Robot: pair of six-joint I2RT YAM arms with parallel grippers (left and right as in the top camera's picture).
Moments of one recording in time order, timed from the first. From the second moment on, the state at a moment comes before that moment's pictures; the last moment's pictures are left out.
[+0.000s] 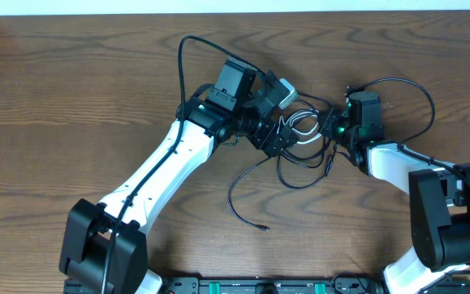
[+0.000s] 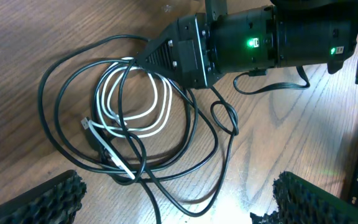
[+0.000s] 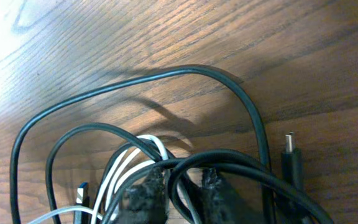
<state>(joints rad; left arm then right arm) -0.52 1.68 1.31 -0.56 0.54 0.18 0.16 1.79 0.78 0.23 -0.19 0.65</state>
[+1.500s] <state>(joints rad) -0.52 1.68 1.31 -0.57 0.54 0.18 0.00 1.79 0.78 0.52 -1.37 0.54</state>
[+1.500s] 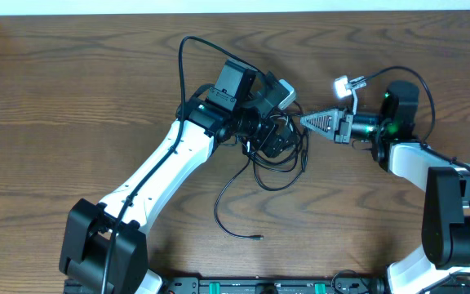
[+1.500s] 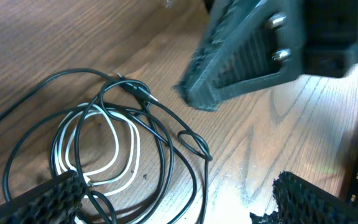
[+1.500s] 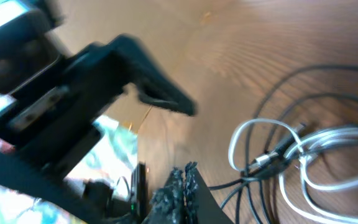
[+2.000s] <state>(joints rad) -0.52 1.68 1.31 -0.57 0.54 0.18 0.21 1.78 0.78 0.28 -0.70 0.54</state>
